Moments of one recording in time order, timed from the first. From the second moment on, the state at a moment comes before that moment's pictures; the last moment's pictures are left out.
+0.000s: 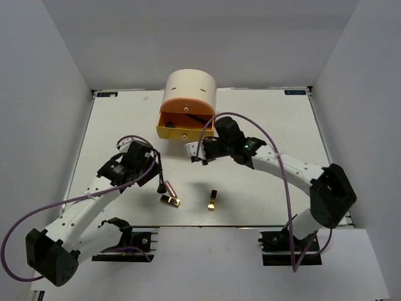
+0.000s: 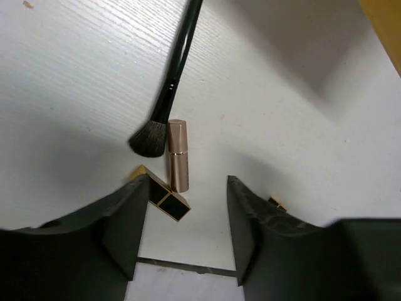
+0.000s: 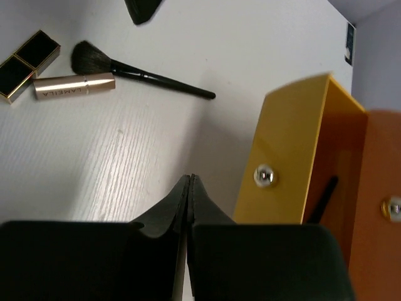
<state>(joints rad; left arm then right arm) -0.52 0.97 0.83 -0.82 -0.25 -1.05 0.83 1.56 1.16 -0.18 -0.60 -1.05</state>
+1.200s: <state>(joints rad) -0.48 1.56 0.84 -0.48 -0.33 -0.86 0.59 1.14 0.82 0.10 -0.61 -0.64</state>
